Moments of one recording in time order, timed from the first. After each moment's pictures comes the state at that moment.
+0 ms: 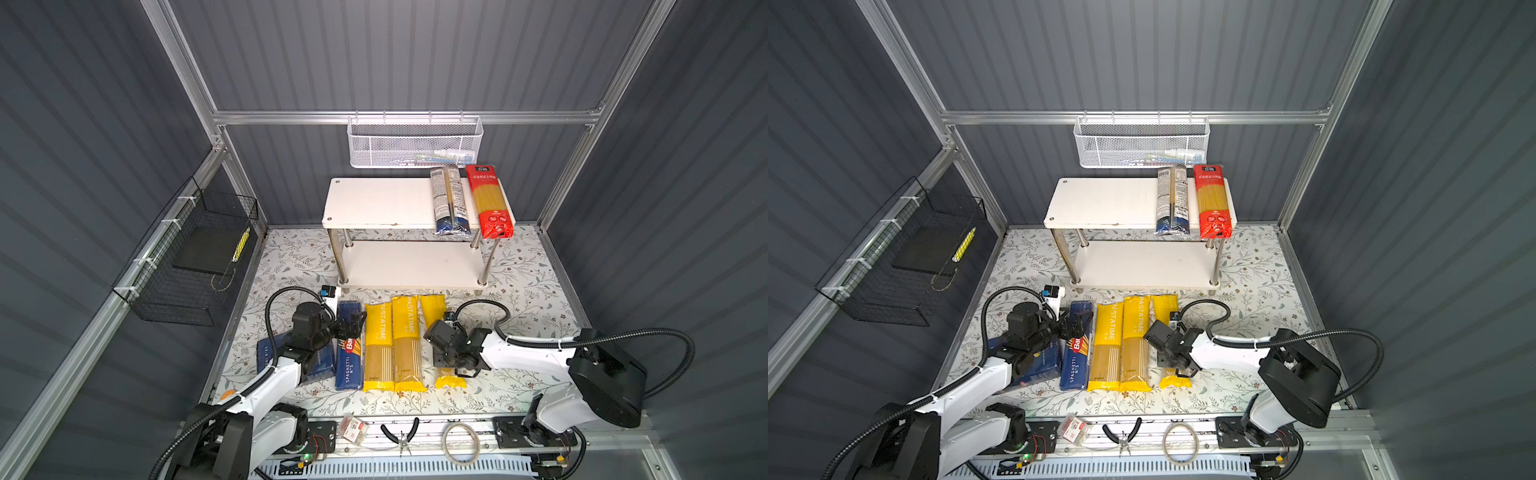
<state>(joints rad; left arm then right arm) -0.28 1.08 0.34 0.25 0.33 -0.23 0.95 1.49 0.71 -0.46 0.25 0.90</state>
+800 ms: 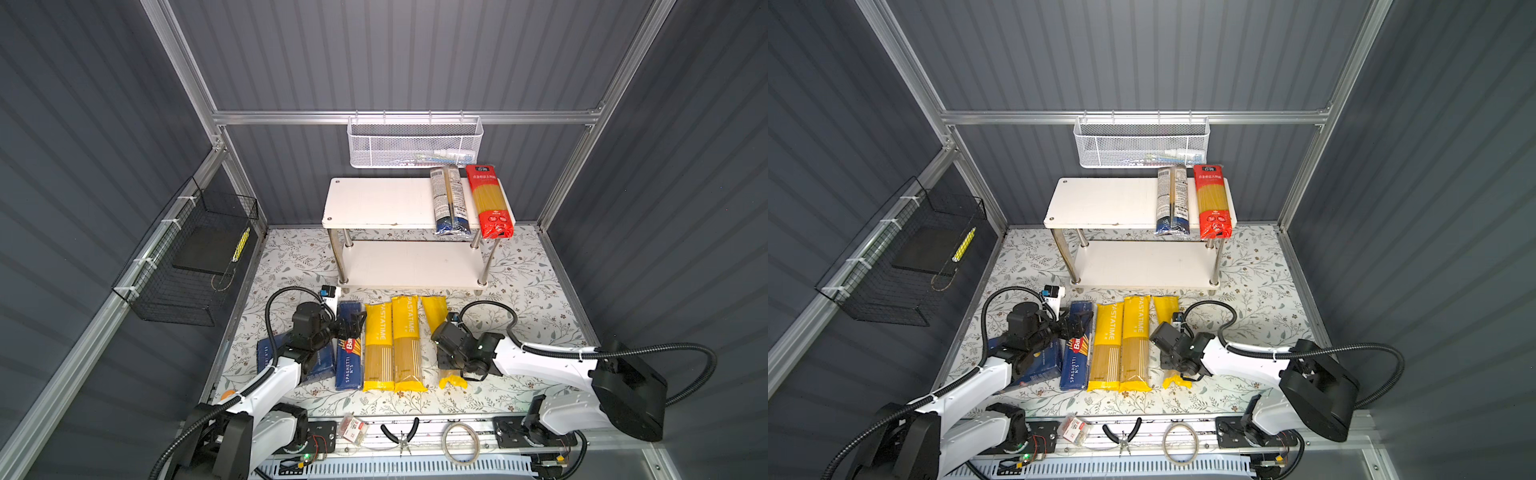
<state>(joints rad) -0.28 1.08 0.34 0.25 0.33 -0.23 0.95 1.35 0.64 -0.44 0.23 0.87</state>
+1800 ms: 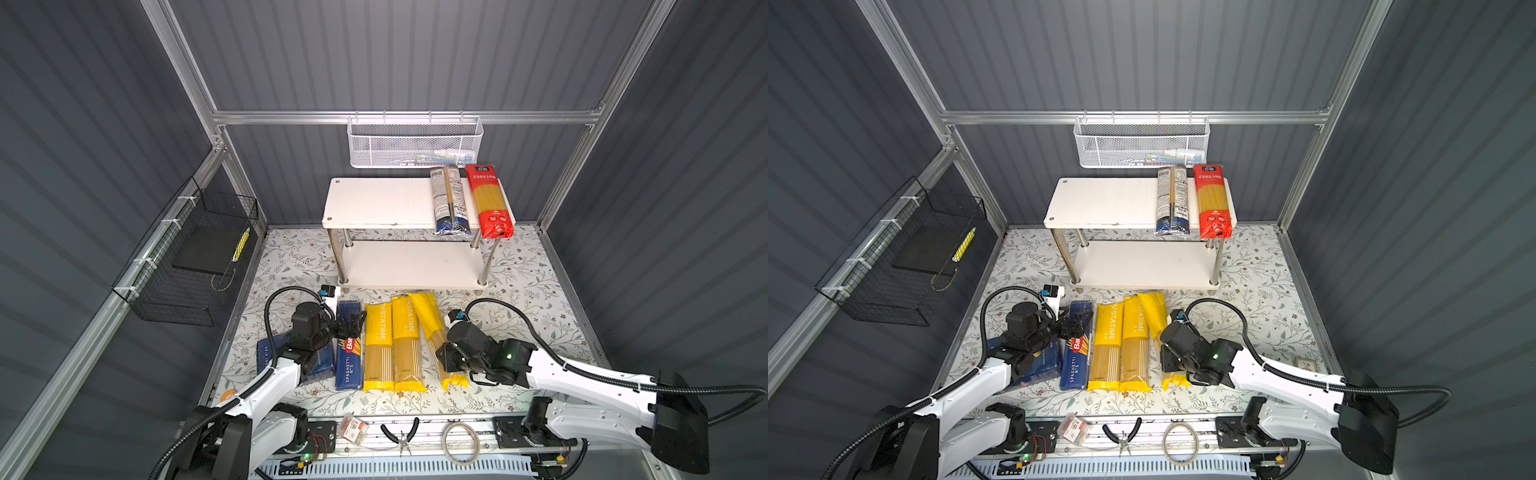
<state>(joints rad) -0.28 1.07 0.34 0.25 0.33 -0.23 1.00 1.09 0.66 -0.47 0.12 0.80</state>
